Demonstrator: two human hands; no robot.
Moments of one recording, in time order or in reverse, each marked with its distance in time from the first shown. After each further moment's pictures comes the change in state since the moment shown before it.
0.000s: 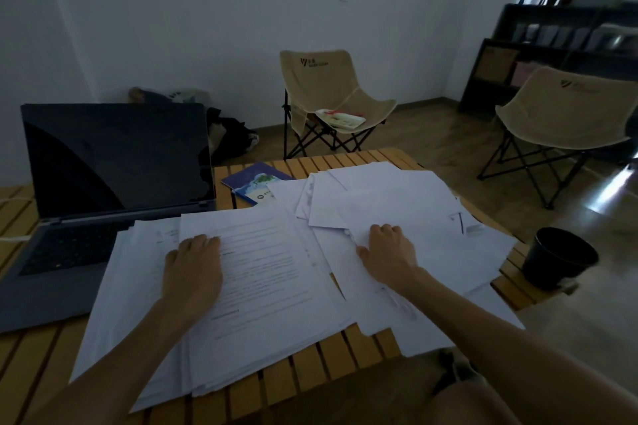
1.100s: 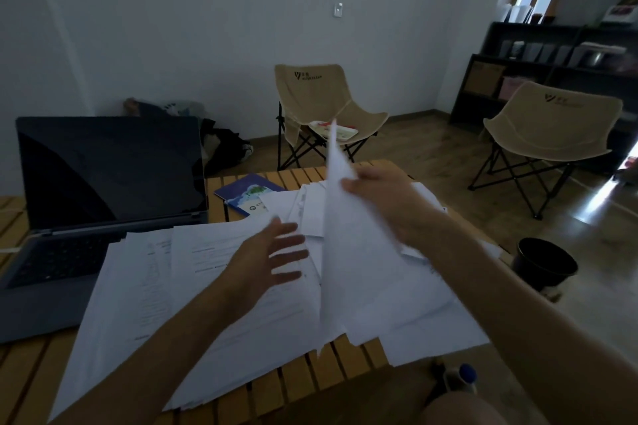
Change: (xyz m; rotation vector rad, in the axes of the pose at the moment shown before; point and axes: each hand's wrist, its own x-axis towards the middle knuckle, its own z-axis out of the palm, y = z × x) left_hand -0.022 0.105 -0.062 -1.593 -0.497 -0.099; right_hand -0.021 -0.028 -0.159 1.170 -0.166 -0.013
